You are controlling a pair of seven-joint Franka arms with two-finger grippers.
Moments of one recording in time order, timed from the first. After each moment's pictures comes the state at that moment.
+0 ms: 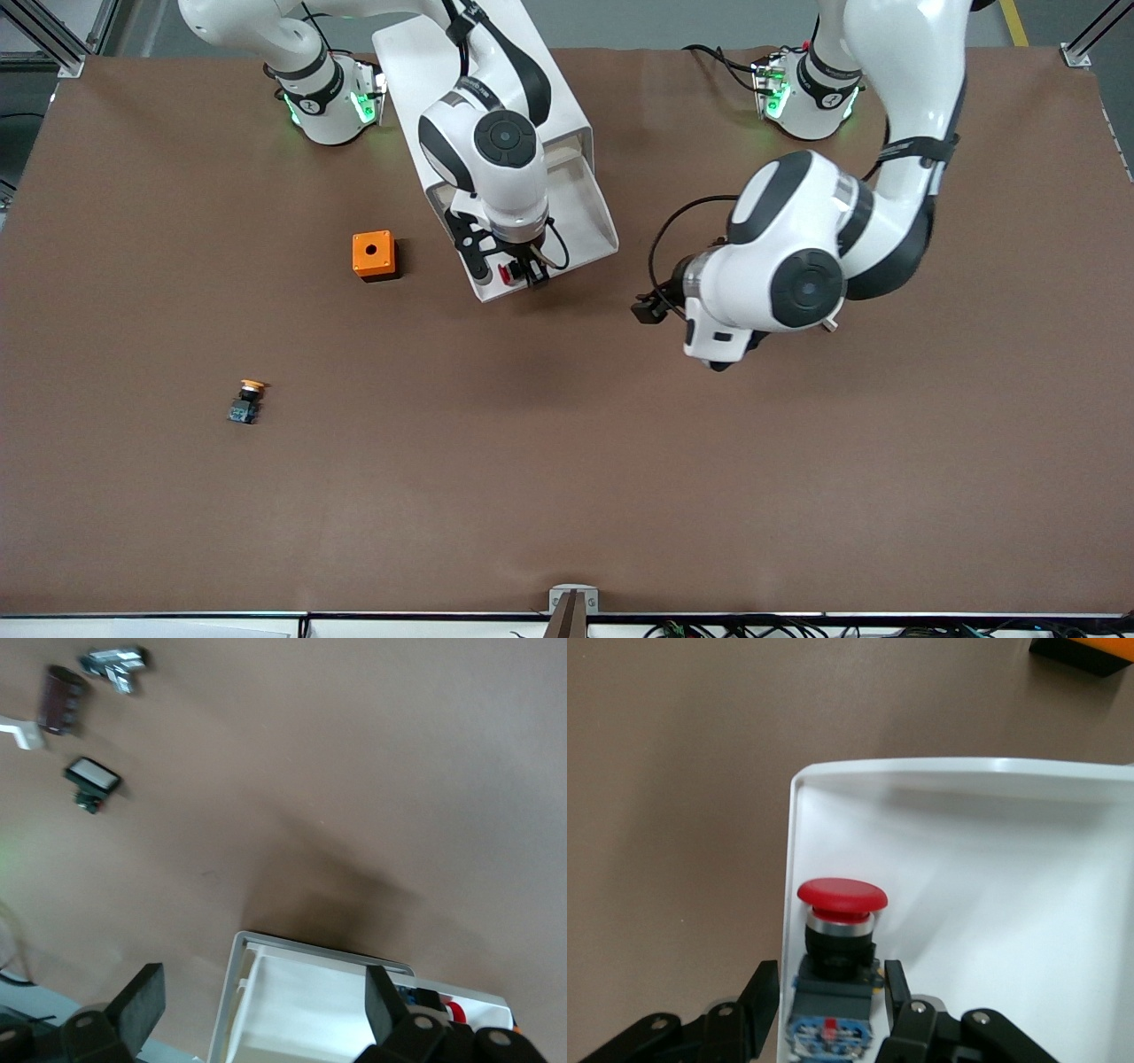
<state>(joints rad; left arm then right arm) -0.45 0.57 -0.10 -1.27 -0.34 1.58 -1.13 0.84 0.39 -0.05 -1.76 0.02 2.12 1.90</state>
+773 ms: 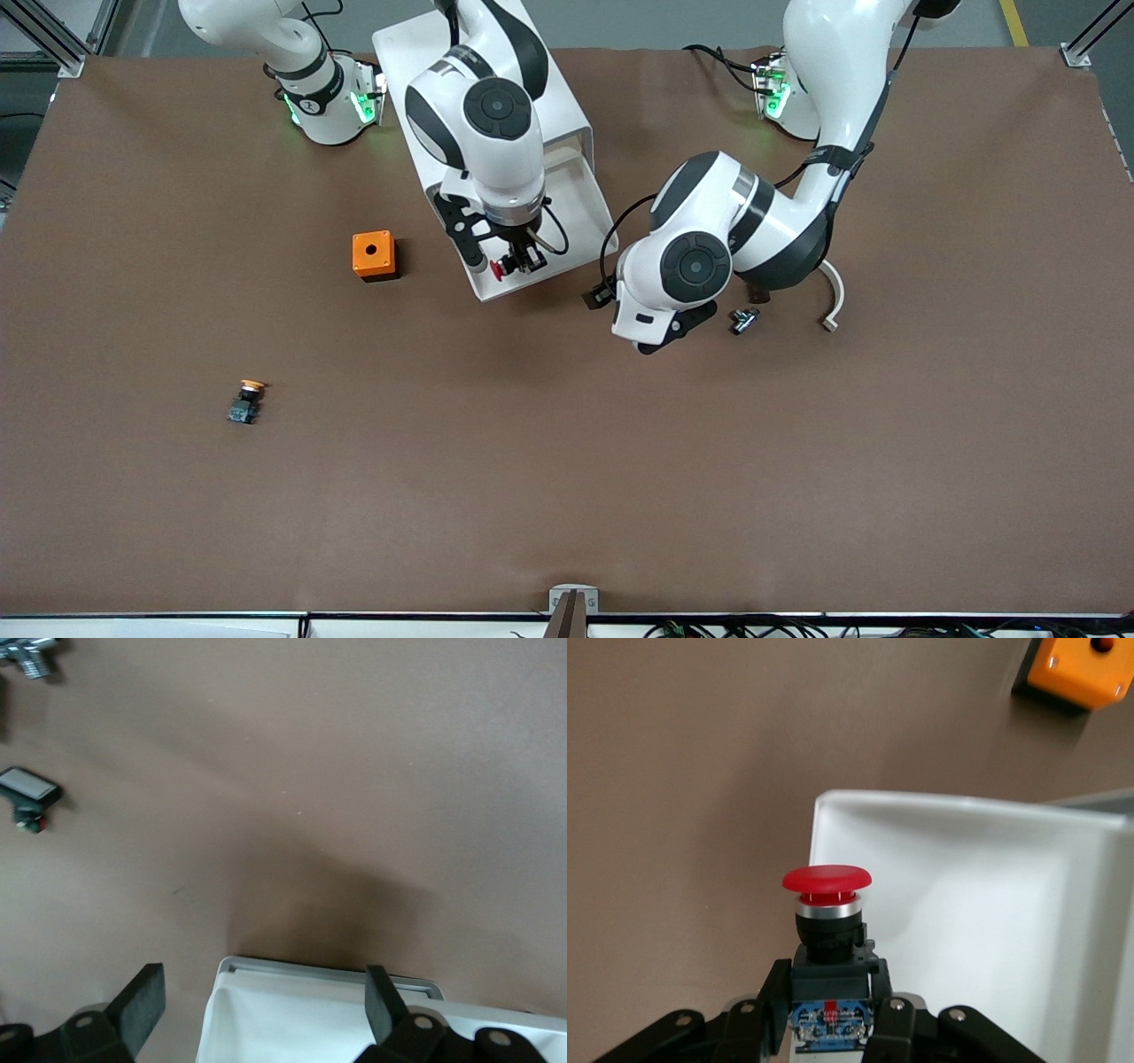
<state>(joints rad) -0.56 0.59 -0.10 -1.37 -0.29 1.75 -1.09 0.82 0.33 -0.07 -1.67 0.02 1.96 1.79</state>
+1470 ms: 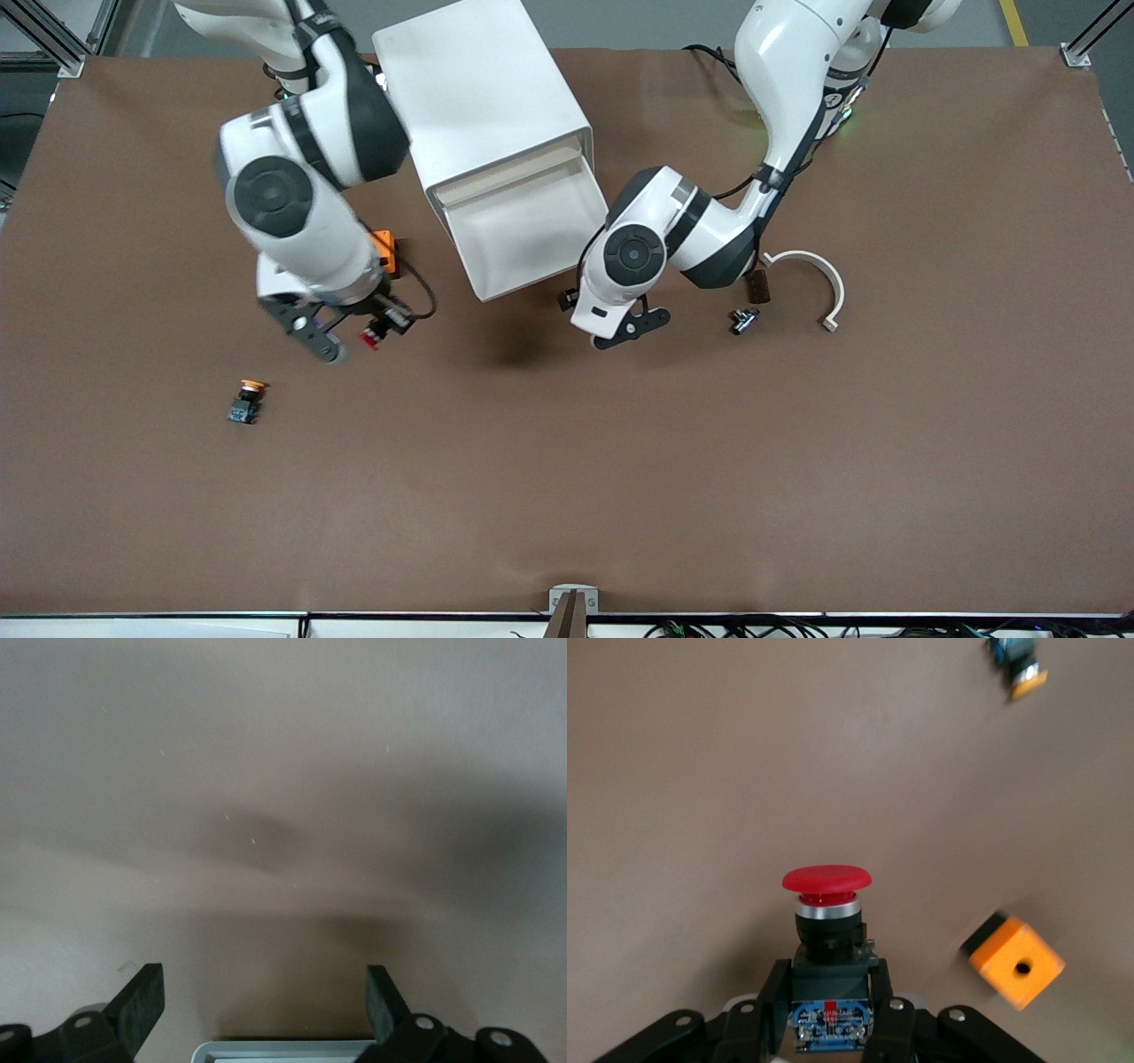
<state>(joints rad) -0.66 0.66 -0.10 -1.49 -0.21 1.99 -1.01 0.45 0.32 -0.09 -1.56 0.01 1.81 0.99</state>
